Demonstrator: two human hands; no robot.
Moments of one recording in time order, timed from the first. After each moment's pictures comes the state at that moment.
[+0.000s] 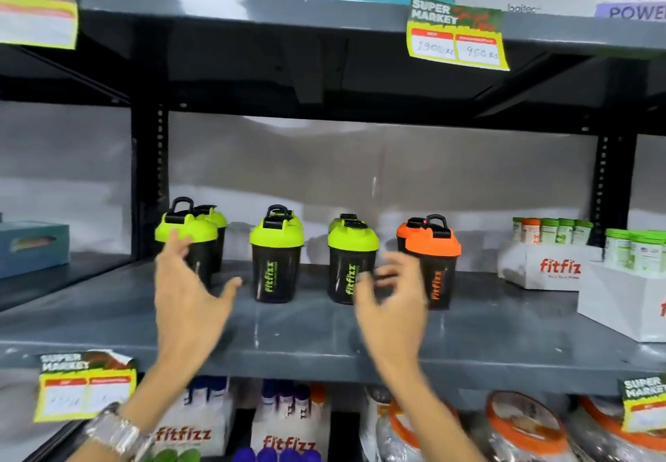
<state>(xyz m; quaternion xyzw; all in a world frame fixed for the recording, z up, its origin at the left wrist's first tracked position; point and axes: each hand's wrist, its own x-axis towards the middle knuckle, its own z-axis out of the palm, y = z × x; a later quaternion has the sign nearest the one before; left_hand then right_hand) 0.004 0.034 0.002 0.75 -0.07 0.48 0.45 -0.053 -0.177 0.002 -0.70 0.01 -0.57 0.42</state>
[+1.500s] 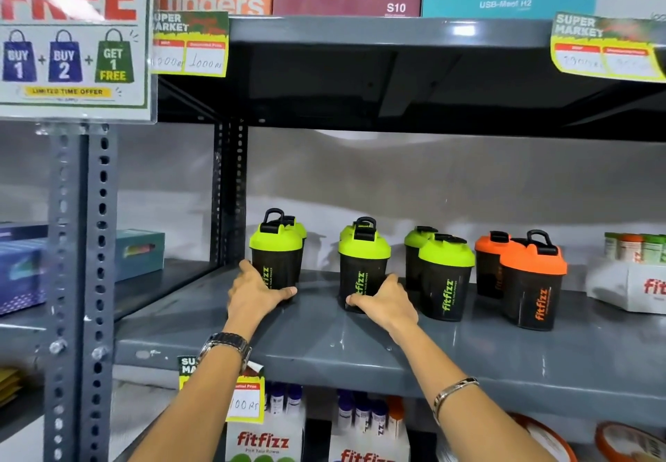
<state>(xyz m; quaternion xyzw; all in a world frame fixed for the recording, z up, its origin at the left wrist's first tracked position) 0.092 0.122 0.015 0.88 0.04 0.23 0.42 0.052 -0.078 0.018 -0.89 0.13 -0.20 0.38</state>
